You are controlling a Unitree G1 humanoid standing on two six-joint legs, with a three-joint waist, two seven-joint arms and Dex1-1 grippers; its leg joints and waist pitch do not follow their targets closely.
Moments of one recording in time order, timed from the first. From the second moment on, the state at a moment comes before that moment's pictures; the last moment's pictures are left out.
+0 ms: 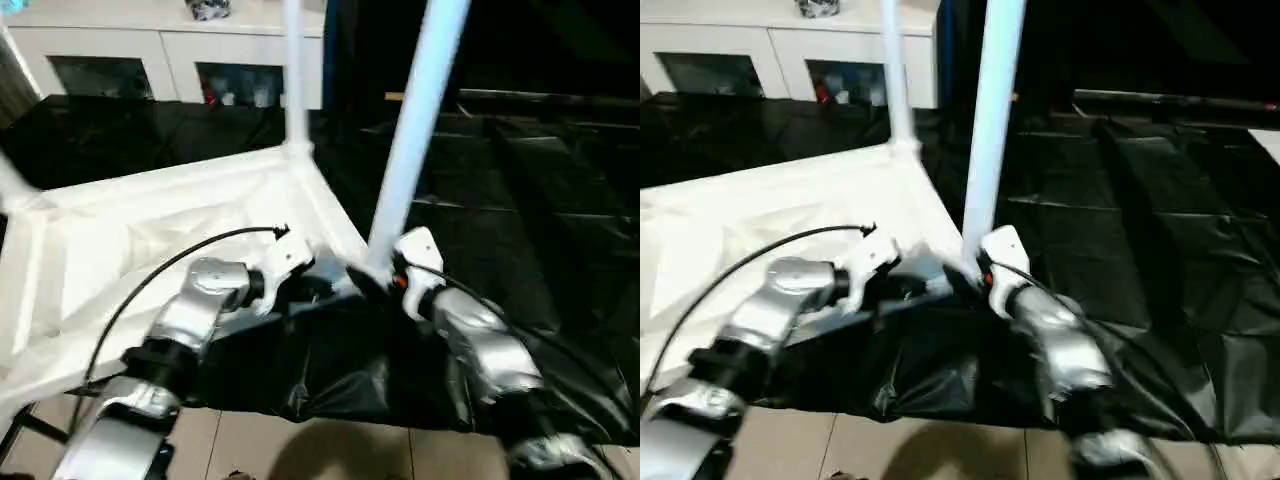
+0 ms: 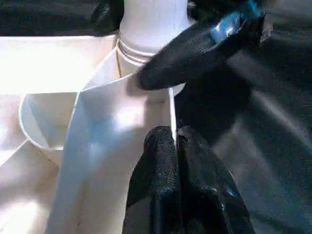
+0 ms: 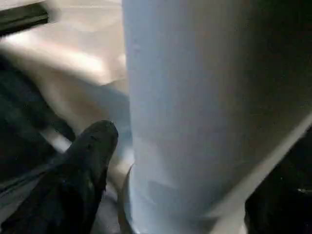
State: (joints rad) left arm -0.59 0.30 -0.25 0.59 0.02 0.09 -1.19; right arm -0.37 -0.22 0.14 0.39 0.10 0.15 0.77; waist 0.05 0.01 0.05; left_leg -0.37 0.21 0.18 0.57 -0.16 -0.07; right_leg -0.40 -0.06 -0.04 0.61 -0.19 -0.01
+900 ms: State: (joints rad) left arm -0.59 0.37 -0.28 0.62 -0.01 0.04 -1.38; right arm -0.35 -0.37 0.21 0.31 0.14 0.18 1.10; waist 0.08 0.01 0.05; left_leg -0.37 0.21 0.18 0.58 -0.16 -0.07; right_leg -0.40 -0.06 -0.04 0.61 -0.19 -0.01
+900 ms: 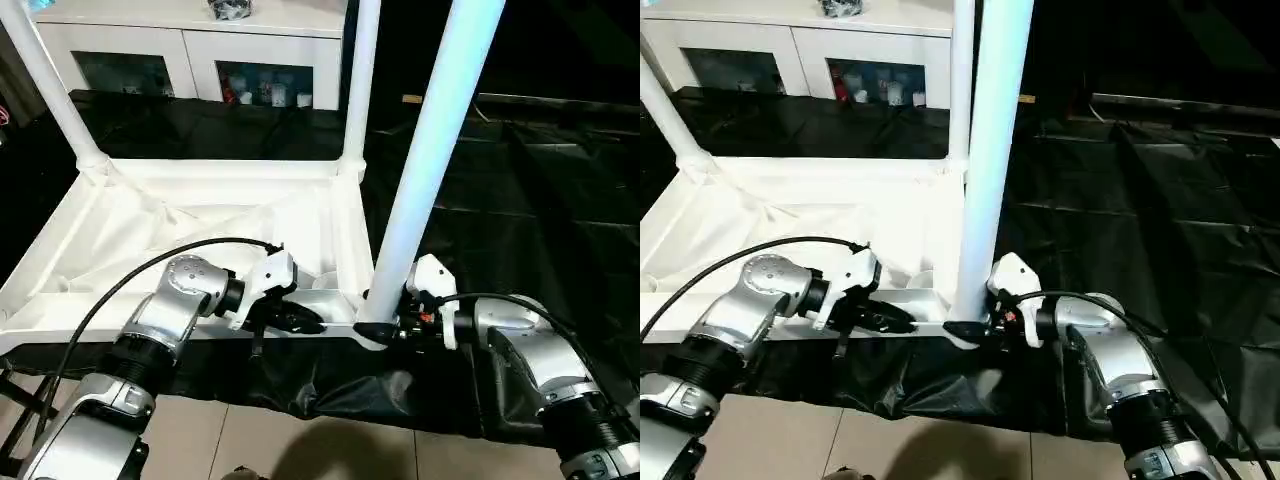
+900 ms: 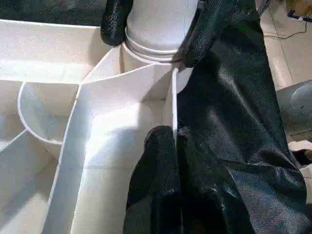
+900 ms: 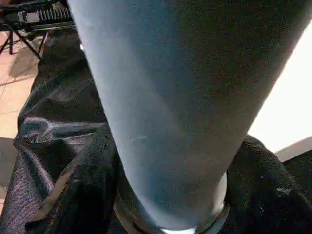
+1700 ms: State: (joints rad) left arm -0.60 0.16 -0.21 0.63 0.08 0.17 -0.87; right arm -0.44 -0.05 0.04 0.53 0.01 0.13 0.32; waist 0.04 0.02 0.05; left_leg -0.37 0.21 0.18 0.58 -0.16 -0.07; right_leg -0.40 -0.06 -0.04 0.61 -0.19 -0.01
